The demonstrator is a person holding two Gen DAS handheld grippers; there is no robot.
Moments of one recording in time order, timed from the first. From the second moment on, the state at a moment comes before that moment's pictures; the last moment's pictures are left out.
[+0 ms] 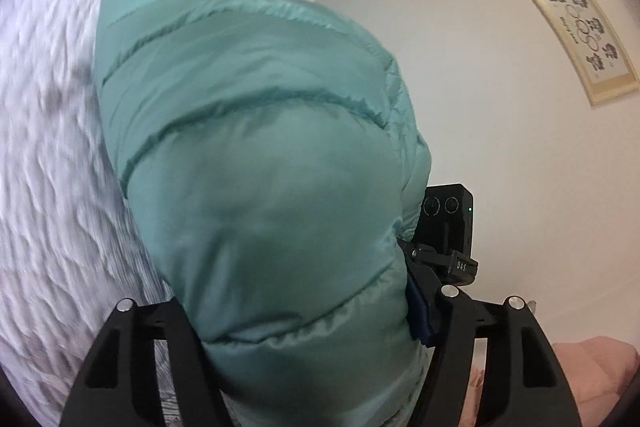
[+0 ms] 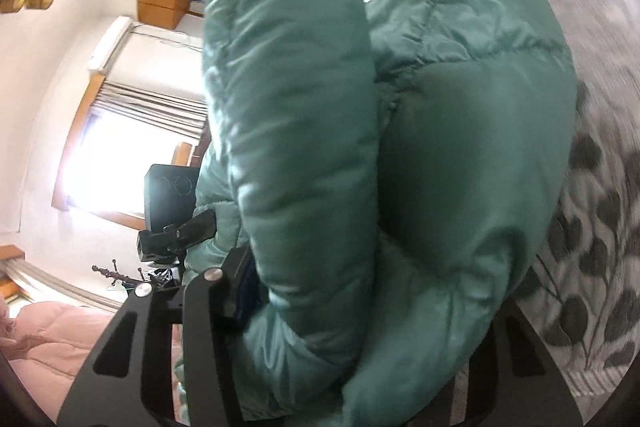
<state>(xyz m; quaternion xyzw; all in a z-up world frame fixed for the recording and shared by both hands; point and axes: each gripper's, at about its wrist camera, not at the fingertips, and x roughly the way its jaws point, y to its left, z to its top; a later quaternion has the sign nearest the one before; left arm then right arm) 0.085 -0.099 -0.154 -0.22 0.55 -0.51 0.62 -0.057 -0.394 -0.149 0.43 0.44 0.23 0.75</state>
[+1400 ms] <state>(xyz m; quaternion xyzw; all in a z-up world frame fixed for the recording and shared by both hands) 0.346 0.015 -0.188 -0.17 0.57 -0.35 0.72 0.190 -0.280 -0.176 0.35 0.51 0.22 0.75</state>
